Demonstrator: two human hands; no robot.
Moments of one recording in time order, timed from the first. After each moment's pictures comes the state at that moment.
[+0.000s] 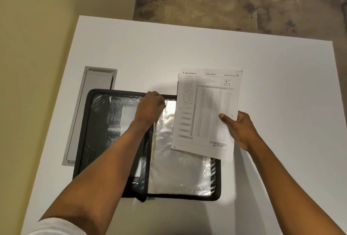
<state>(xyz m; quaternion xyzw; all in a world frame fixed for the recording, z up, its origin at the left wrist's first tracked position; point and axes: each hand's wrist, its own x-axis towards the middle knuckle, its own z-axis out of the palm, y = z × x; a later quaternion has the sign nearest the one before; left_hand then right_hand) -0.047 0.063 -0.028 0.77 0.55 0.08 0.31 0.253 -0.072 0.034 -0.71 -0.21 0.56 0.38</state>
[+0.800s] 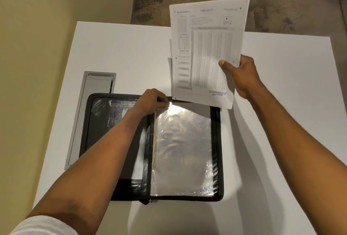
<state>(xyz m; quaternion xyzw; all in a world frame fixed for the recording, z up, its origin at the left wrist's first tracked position) -0.045 0.107 -0.012 0.74 0.50 0.01 0.45 0.270 0.060 0.095 -0.70 -0.36 0.44 0.43</state>
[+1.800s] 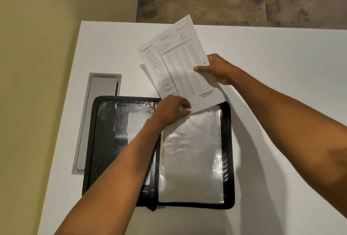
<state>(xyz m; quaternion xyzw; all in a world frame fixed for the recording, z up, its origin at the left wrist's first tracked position) -0.004 0.079 0.001 0.78 0.48 0.01 0.39 0.238 0.150 0.015 -0.62 -0.42 0.62 0.25</state>
